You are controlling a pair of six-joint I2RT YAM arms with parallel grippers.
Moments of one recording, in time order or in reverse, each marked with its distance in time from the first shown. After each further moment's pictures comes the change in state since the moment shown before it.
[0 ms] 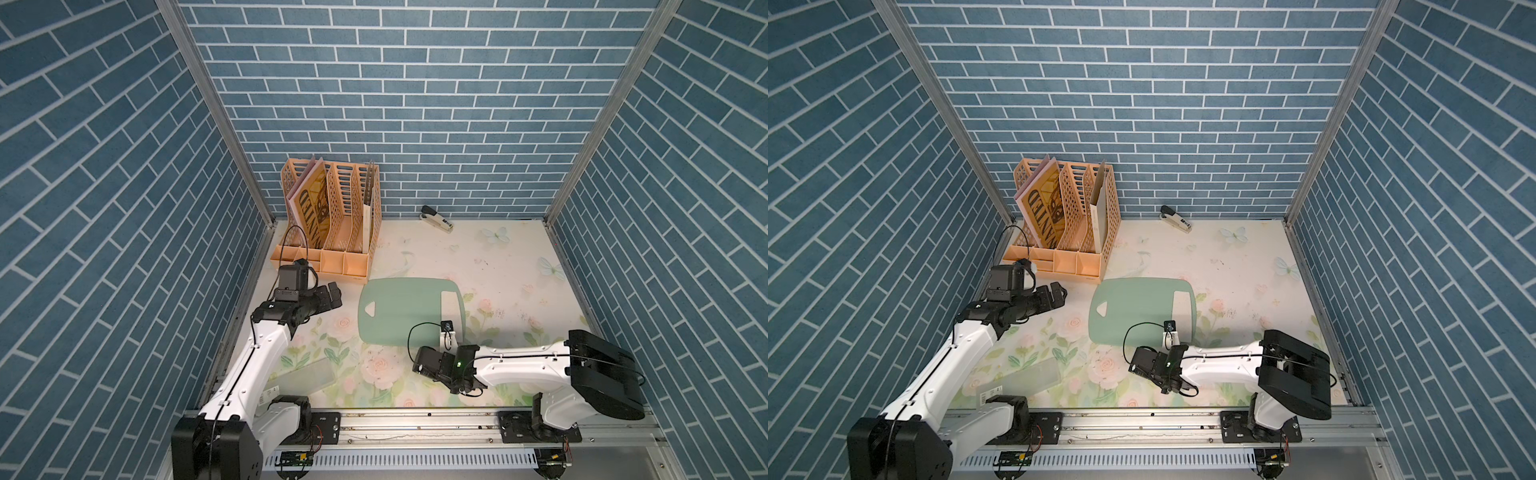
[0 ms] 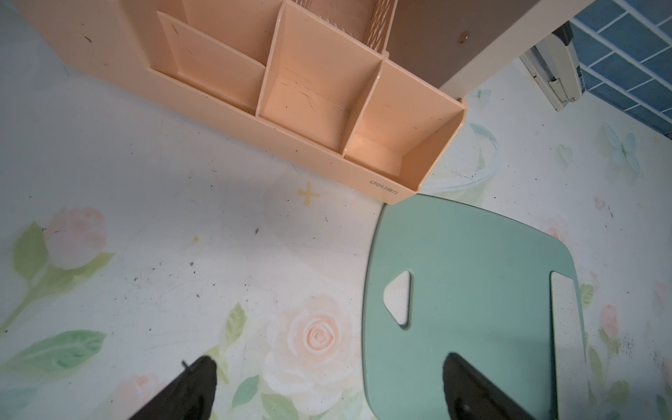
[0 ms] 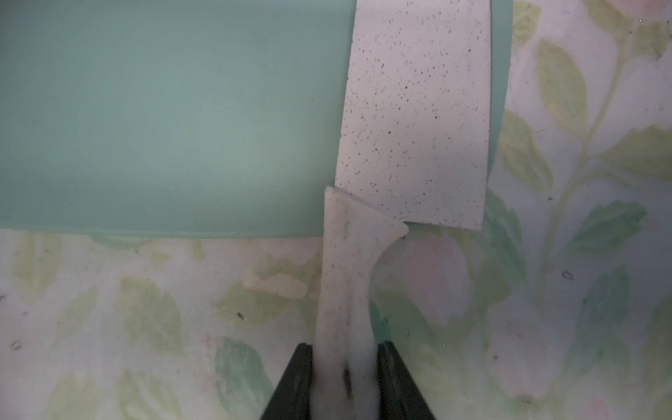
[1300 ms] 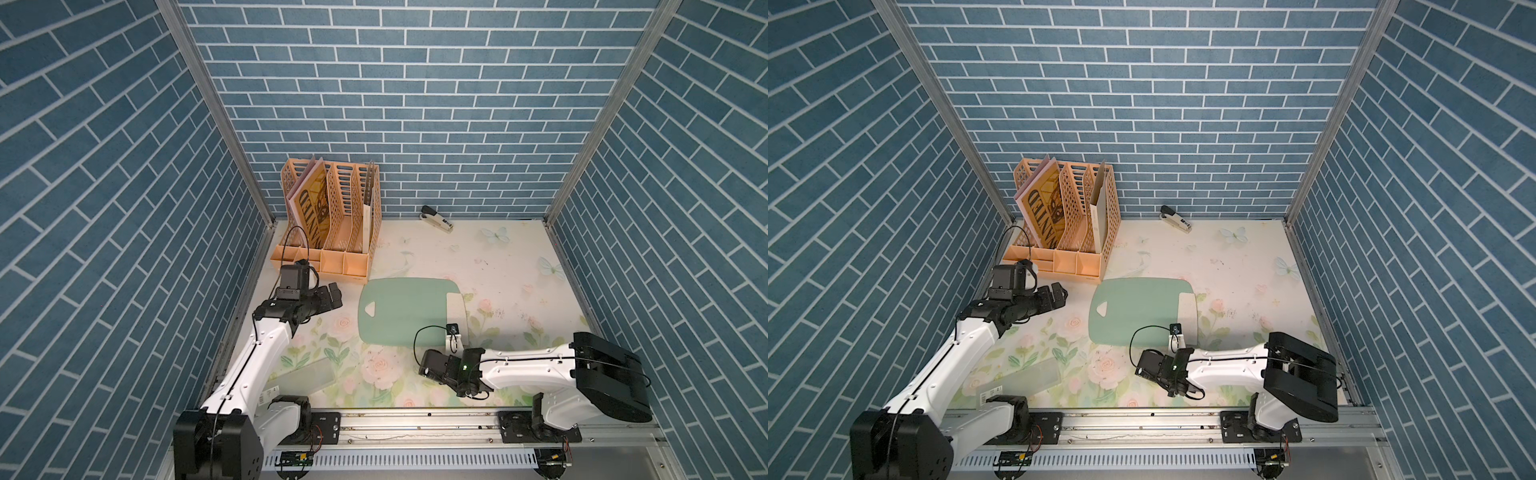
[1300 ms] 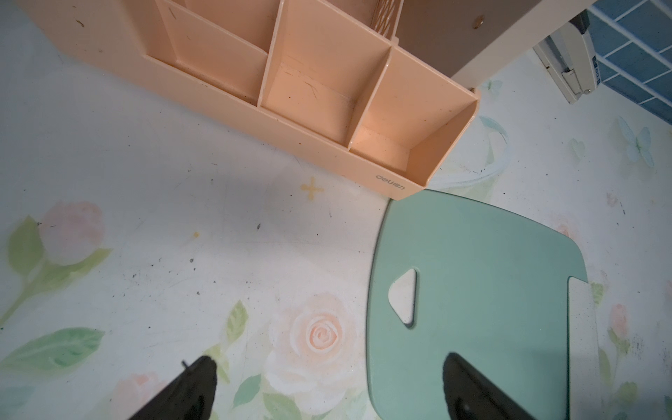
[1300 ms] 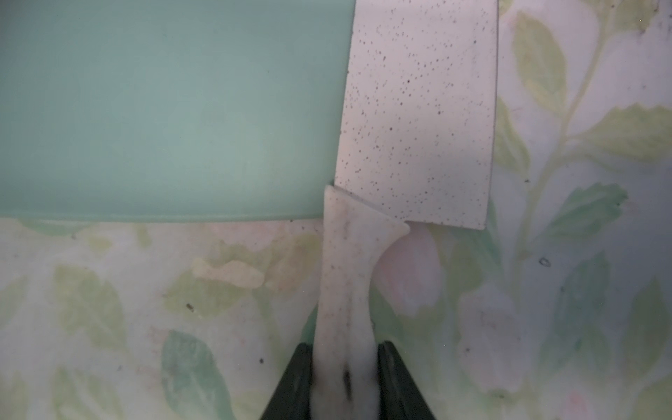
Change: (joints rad) left arm -0.001 0.024 0.000 0.000 -0.004 0.000; right arm -0.002 -0.037 -0.068 0.012 0.001 0.003
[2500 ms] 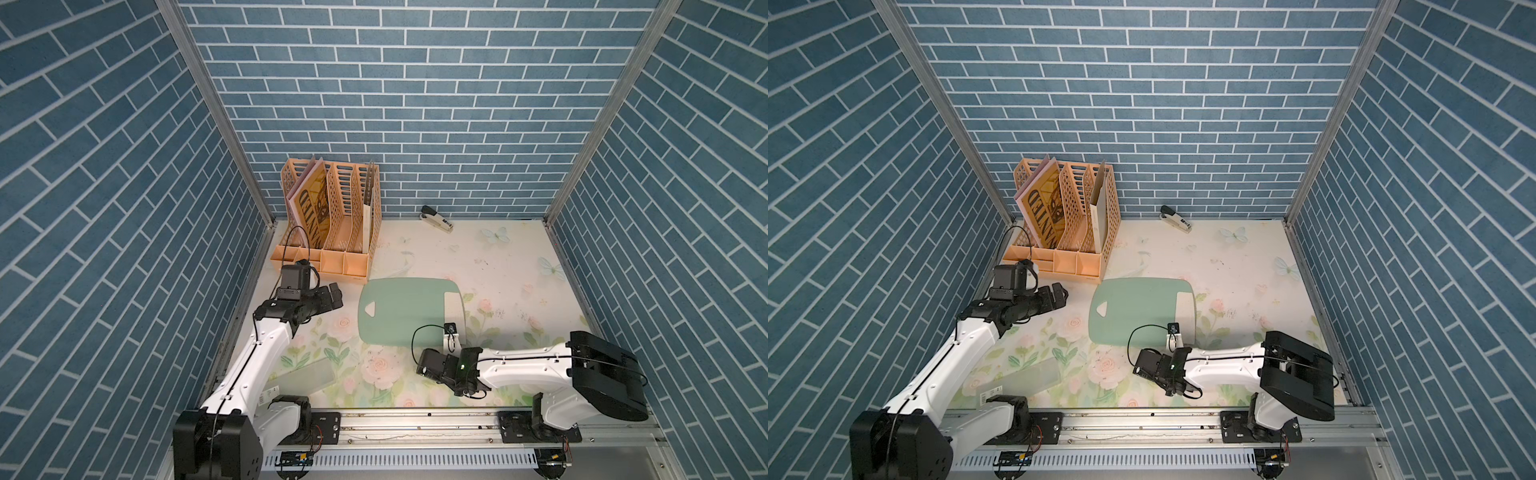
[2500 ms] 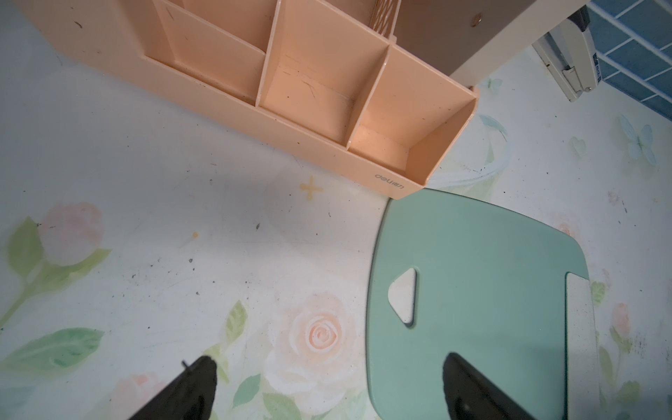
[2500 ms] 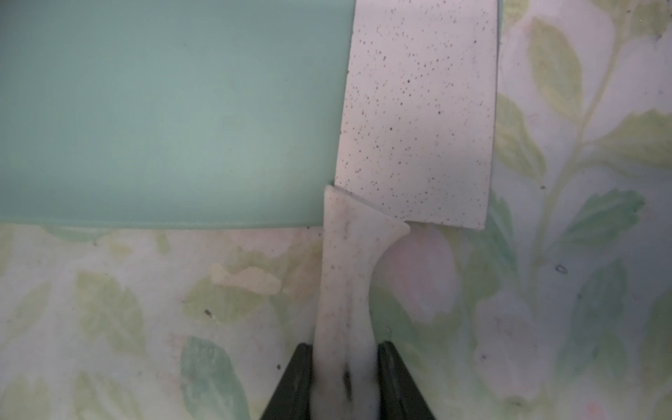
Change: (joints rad) left arm -0.008 0.000 0.000 0.000 -0.007 0.000; right arm 0.000 0.020 0.016 0.015 0.000 -0.003
